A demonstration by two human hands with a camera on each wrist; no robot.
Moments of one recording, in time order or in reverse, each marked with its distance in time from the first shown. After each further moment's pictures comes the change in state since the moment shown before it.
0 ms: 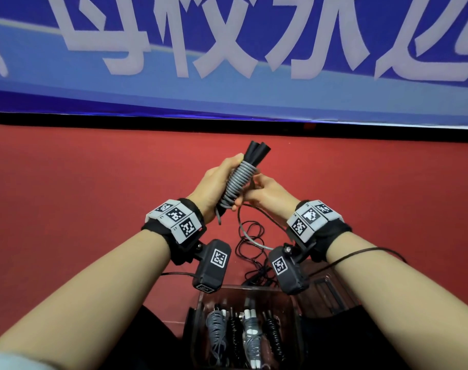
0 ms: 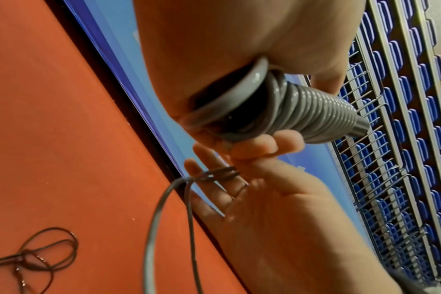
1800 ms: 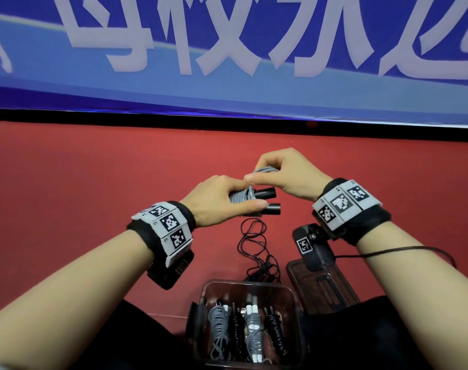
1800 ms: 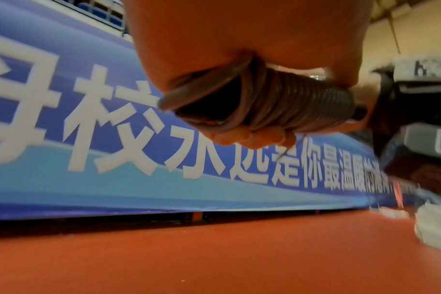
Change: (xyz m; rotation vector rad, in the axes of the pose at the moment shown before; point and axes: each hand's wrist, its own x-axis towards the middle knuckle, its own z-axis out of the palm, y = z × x) left_hand -0.038 0.010 -0.013 1.058 -0.176 0.234; right_hand -0.032 -0.054 -0.030 -0.532 -0.011 -0.334
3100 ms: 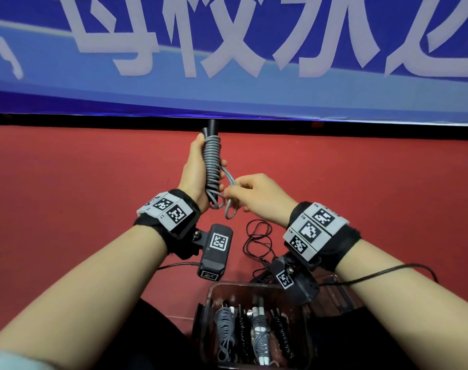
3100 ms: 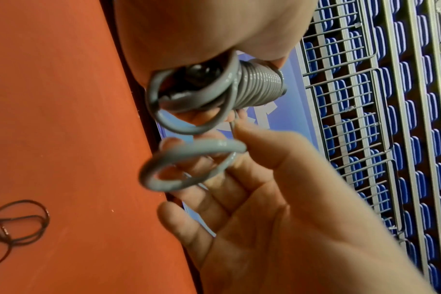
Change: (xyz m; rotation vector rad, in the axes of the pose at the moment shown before) left_hand 0.026 -0.008 -0.018 -1.298 0.539 -0.436; right_hand 0.003 -0.020 0.067 0.157 -0.029 0.222
